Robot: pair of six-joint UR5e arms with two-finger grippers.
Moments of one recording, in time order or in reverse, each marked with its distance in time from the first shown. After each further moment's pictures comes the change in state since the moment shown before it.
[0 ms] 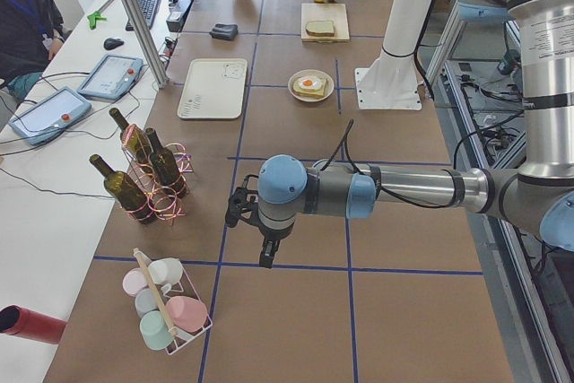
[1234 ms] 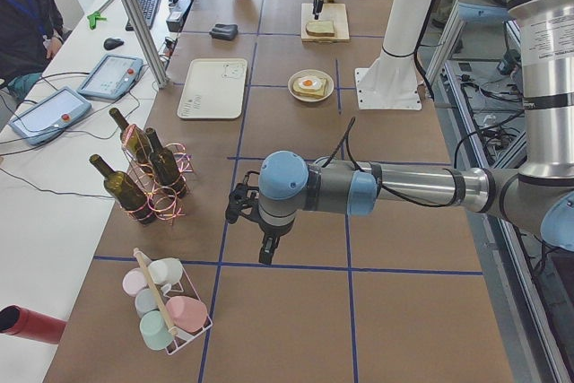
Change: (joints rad) left arm 0.001 0.003 -0.013 0.000 -0.001 0.000; right arm -0.568 -0.069 0.001 0.292 -0.466 0.485
